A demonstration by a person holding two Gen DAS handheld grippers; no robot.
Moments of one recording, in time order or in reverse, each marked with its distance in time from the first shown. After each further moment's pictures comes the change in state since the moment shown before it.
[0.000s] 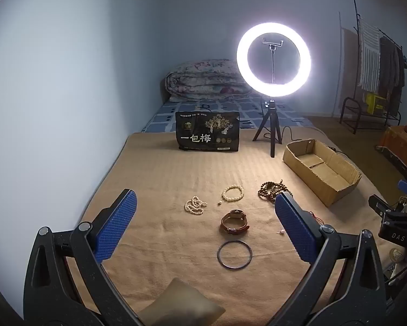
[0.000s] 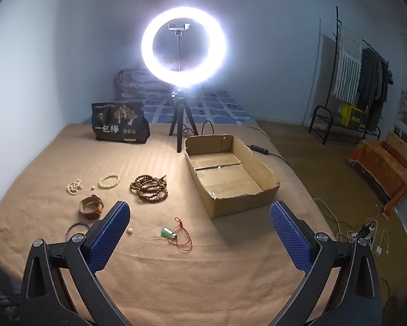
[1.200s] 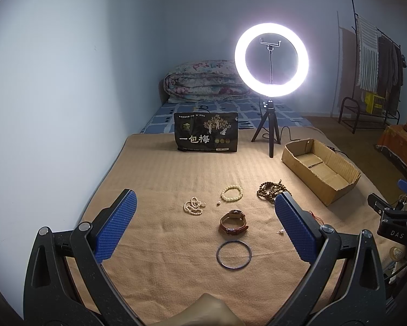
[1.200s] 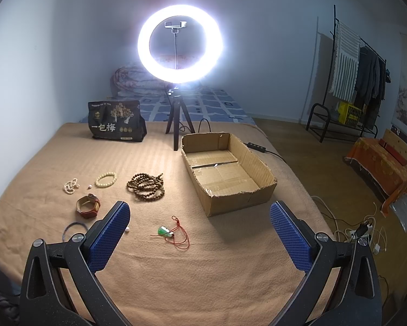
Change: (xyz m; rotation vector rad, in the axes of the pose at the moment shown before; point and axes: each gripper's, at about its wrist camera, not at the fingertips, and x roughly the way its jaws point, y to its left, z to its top) left arm 0.002 0.000 0.000 0.013 -0.009 -0.001; right arm 0.002 -0.002 -0.001 0.001 0.014 -0.015
